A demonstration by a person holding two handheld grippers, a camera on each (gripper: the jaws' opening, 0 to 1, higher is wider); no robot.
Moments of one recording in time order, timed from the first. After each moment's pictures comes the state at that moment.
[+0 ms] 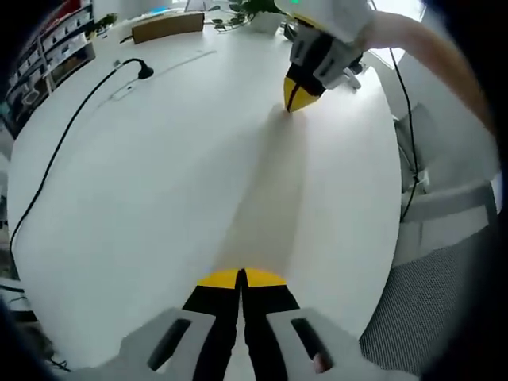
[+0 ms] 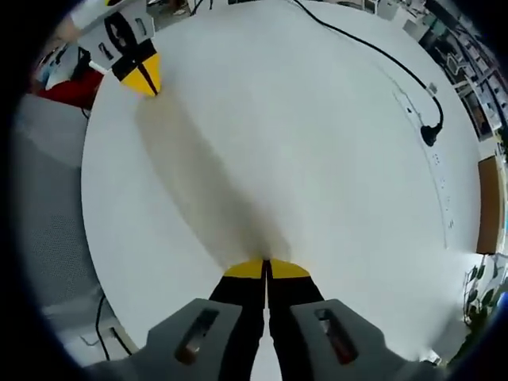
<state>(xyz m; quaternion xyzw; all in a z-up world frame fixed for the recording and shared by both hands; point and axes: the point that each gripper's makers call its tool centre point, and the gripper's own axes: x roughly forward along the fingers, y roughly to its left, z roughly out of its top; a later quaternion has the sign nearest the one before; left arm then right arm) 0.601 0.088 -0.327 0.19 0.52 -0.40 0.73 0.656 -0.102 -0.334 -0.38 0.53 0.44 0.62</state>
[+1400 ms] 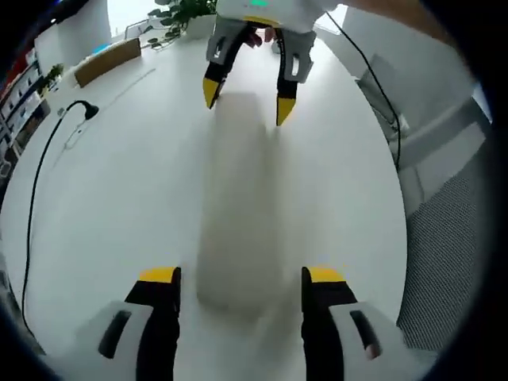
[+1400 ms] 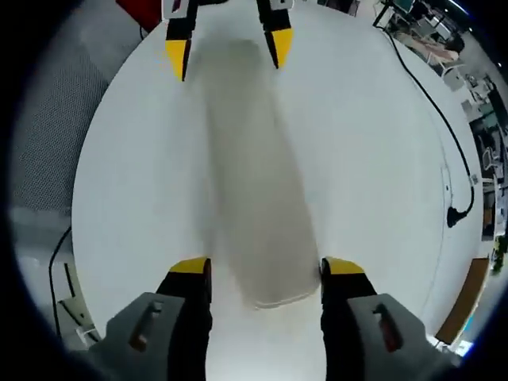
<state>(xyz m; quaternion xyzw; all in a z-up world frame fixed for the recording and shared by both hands) 0.592 0.073 -0.365 0.32 0.43 -0.51 0.67 0.636 -0.095 -0.362 -0.52 0.41 0.55 0.51</state>
